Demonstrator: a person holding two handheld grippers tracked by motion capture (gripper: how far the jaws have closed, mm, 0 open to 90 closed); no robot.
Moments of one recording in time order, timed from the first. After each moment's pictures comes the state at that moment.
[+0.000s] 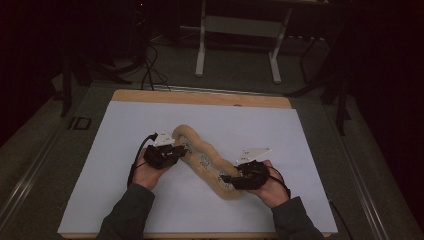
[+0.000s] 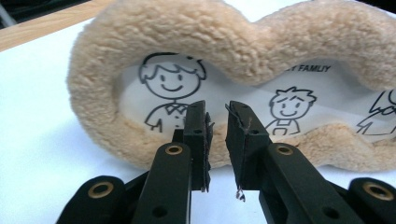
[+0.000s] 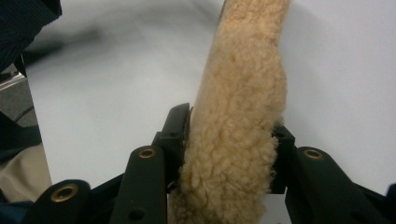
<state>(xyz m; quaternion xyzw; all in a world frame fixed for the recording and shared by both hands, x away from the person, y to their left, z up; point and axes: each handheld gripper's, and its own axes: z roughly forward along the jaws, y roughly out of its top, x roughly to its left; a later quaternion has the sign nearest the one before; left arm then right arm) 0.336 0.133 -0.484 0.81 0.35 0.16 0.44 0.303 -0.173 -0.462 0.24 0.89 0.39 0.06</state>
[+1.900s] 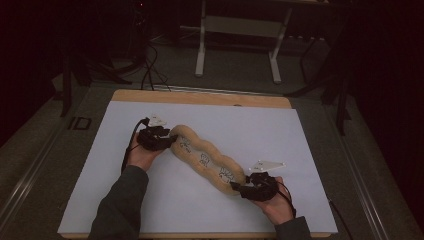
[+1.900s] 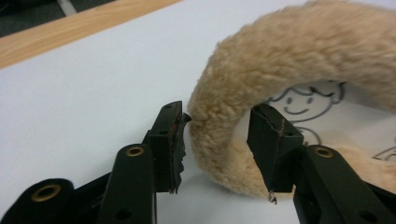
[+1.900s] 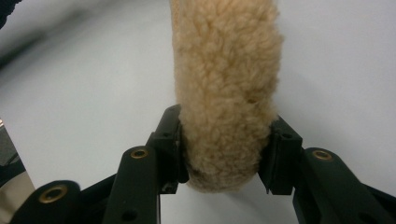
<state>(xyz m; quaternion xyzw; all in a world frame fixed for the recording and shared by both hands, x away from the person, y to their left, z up) 0.390 0.158 -0.487 0.80 0.42 0.19 0.39 0.276 -0.200 -0.491 0.37 0.84 0.40 0.08</state>
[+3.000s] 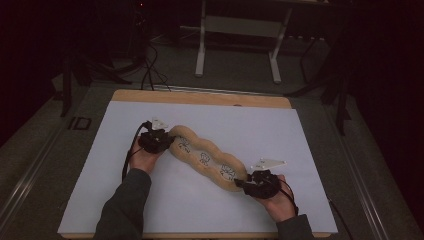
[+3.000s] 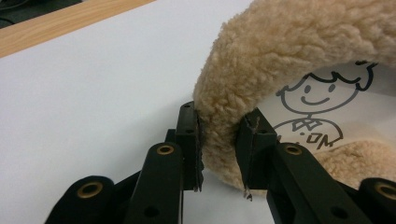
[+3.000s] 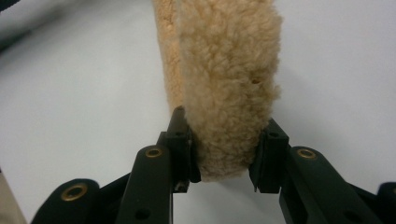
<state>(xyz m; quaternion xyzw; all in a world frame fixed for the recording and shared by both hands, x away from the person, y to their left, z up) 0.383 0.154 -0.494 0.79 0.44 0.21 0.36 0.284 -0.206 -0.489 0.37 0.84 0.39 0.10</state>
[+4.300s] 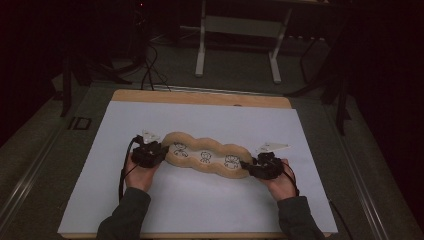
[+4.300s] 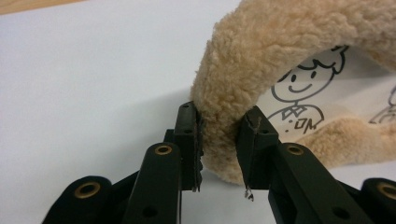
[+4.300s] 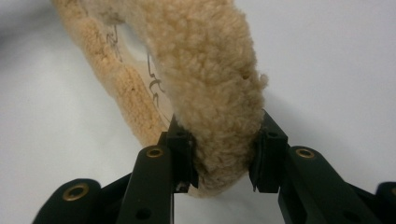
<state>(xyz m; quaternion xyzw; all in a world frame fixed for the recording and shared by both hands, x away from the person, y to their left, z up) 0.329 0.157 -0.495 0.74 0.51 0.22 0.37 0.336 -0.223 -0.490 0.38 0.83 0.39 0.12</state>
